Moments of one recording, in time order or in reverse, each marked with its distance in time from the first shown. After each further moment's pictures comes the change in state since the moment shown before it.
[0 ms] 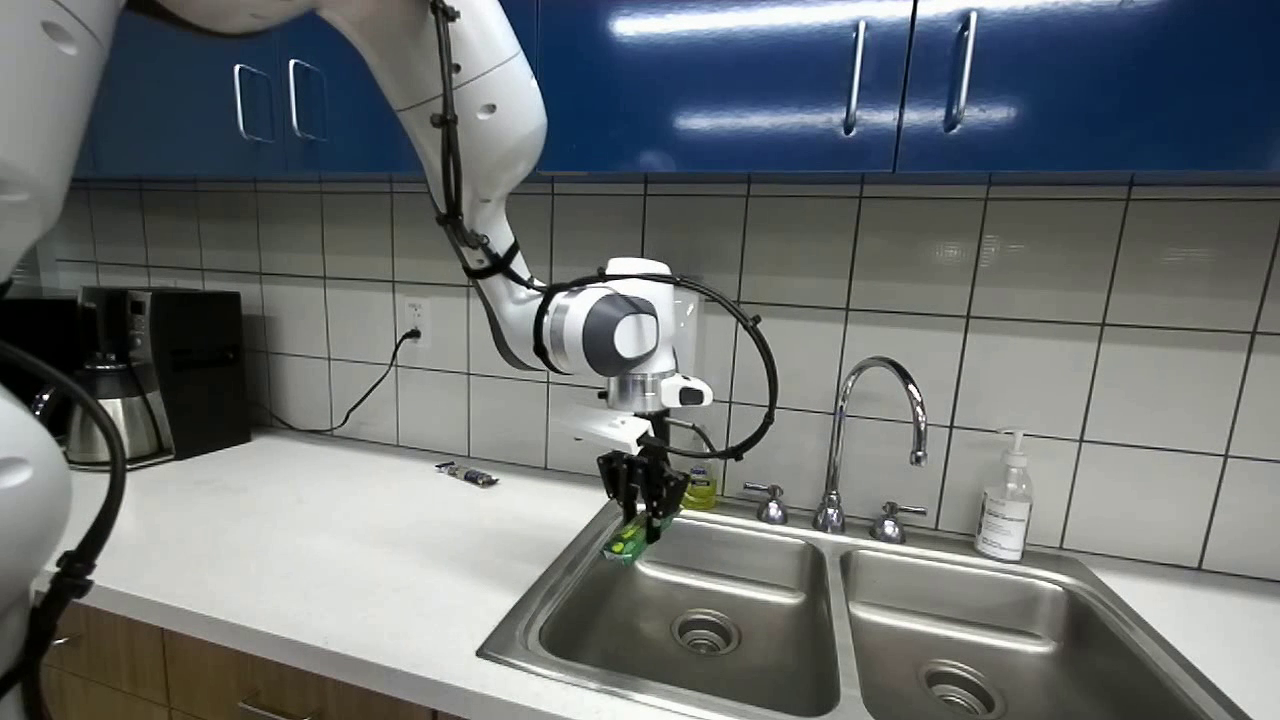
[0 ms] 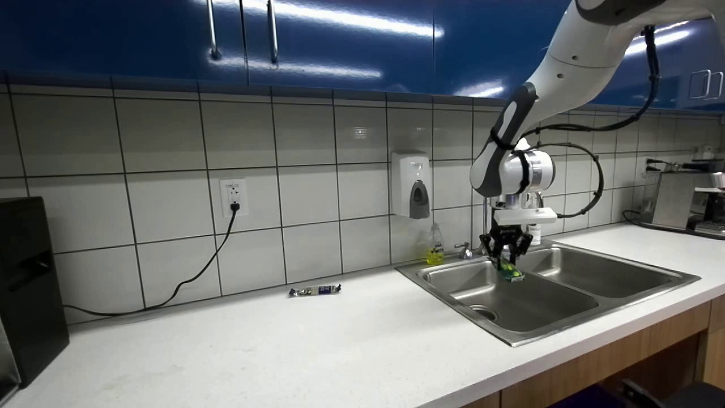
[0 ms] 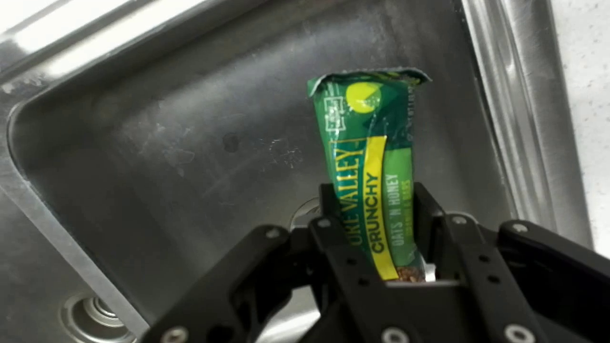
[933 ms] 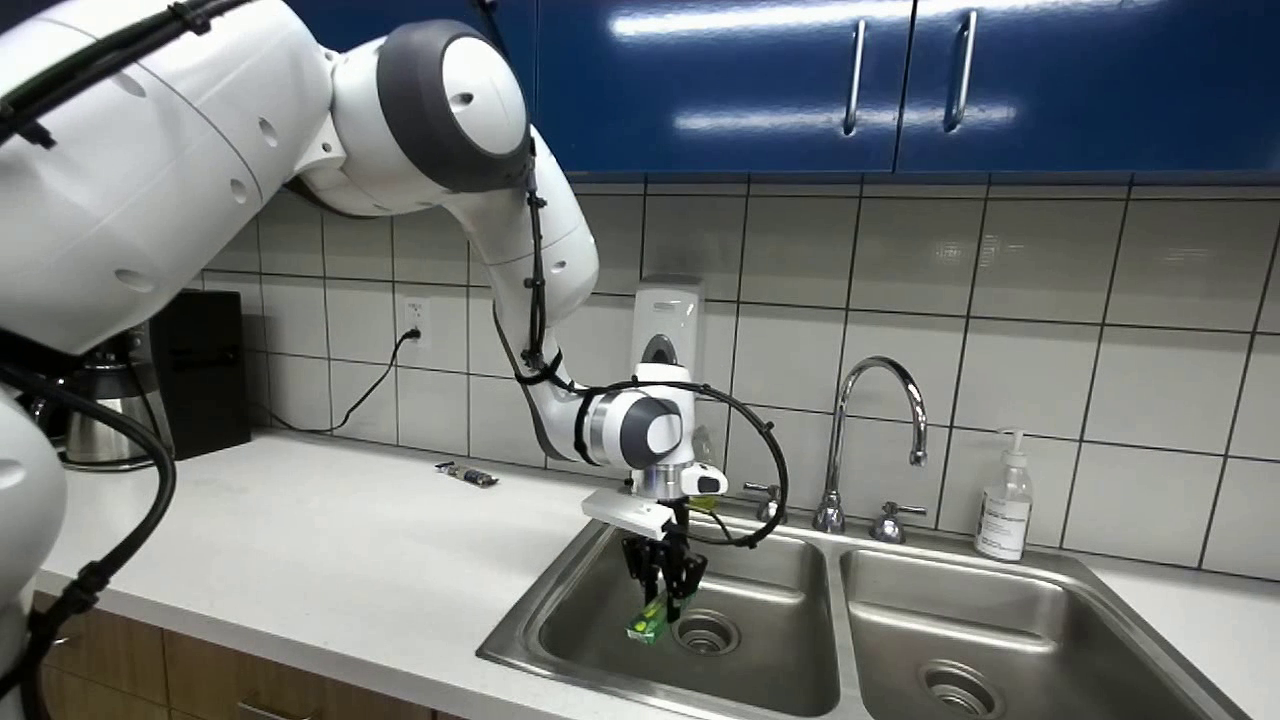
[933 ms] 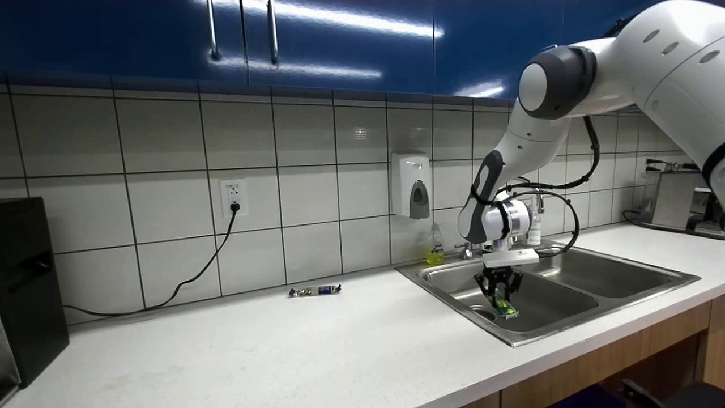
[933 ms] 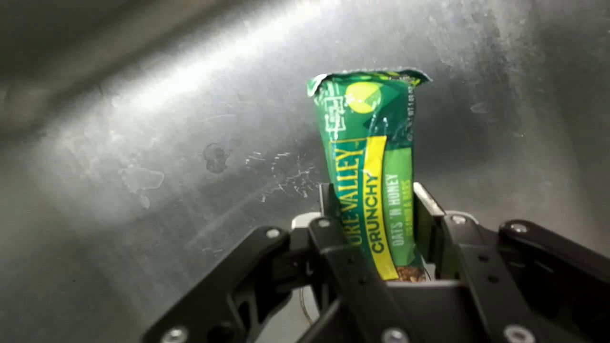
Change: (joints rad) arm -0.015 0.430 0.005 0.323 0.008 -0.007 0.037
